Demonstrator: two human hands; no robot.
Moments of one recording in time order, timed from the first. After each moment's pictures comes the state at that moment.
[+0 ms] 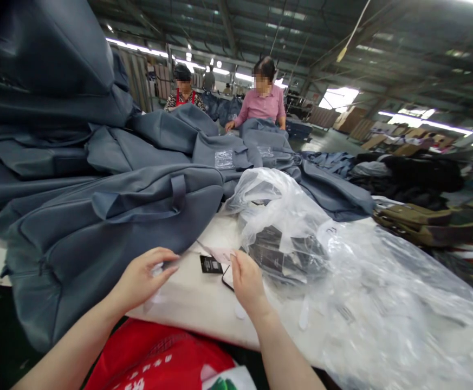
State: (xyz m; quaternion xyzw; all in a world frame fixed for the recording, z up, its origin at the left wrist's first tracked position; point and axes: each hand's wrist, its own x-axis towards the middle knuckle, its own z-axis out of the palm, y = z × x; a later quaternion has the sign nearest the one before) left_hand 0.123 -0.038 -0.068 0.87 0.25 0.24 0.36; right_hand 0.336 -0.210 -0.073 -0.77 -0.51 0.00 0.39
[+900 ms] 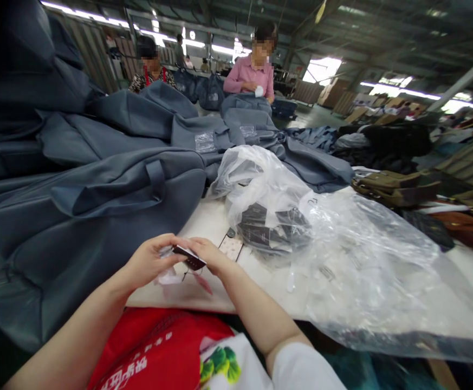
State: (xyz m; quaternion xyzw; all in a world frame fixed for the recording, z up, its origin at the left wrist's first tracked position) left_hand 0.164 -0.054 -0.052 0.79 0.17 0.18 0.56; right_hand 0.309 -0.151 -0.099 -0.57 -0.29 0.54 0.55
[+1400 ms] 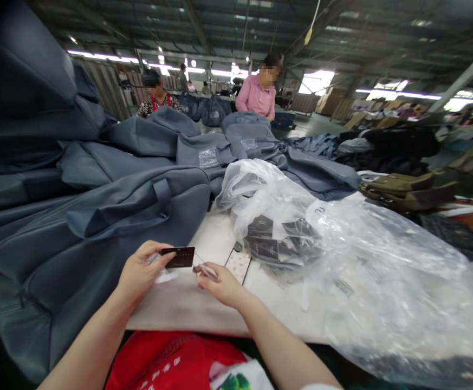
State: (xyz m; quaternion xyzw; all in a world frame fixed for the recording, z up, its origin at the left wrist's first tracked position) left_hand 0.156 -0.025 -0.071 0.77 0.33 0.30 0.45; right_hand 0.305 -0.192 -0.097 -0.62 -0.43 0.42 0.51
